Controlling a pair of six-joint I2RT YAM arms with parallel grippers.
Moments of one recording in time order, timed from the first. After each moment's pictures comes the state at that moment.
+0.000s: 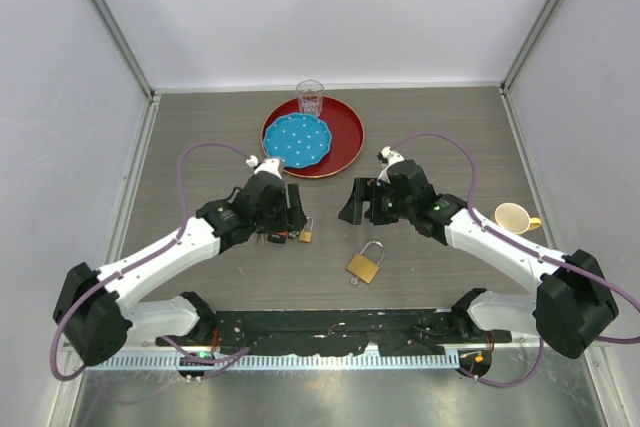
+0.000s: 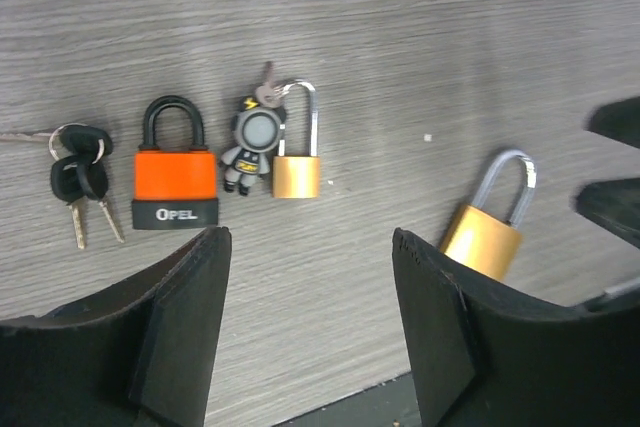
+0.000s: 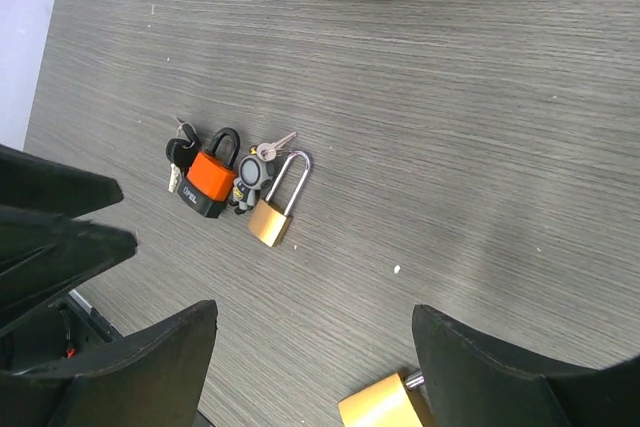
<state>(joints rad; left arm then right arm) -0.76 1.20 0.82 -0.46 -0.17 -0.70 0.63 1.21 0.75 -0.20 -0.20 0.58</state>
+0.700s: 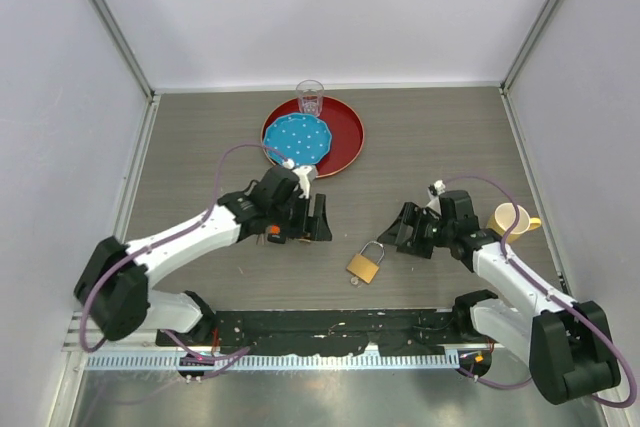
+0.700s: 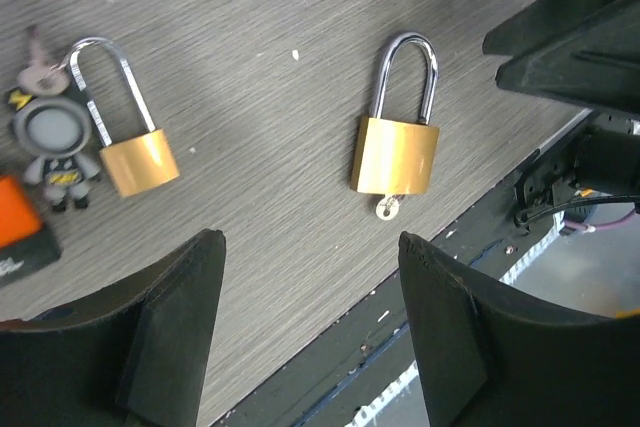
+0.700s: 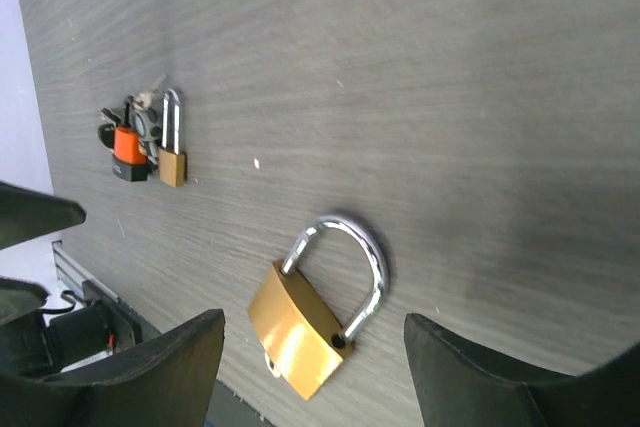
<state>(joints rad) -0.76 1.27 0.84 -0.37 0.23 -0.57 0.25 0.98 0.40 -0.24 -0.52 0.63</state>
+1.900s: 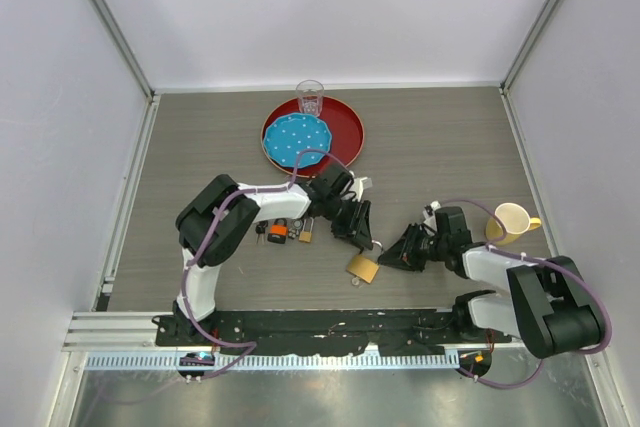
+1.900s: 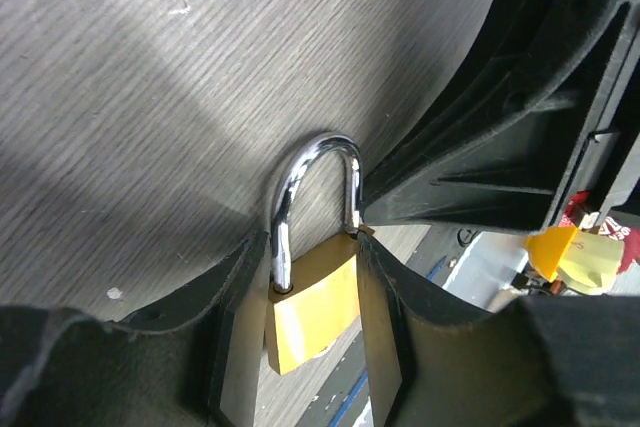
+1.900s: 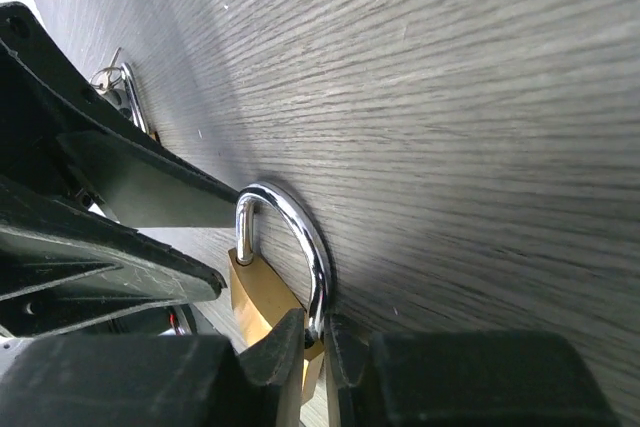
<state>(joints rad) -0.83 1.99 1.19 -0.15 0.63 -0.59 0.21 1.20 0.19 0.11 -0.69 0.84</state>
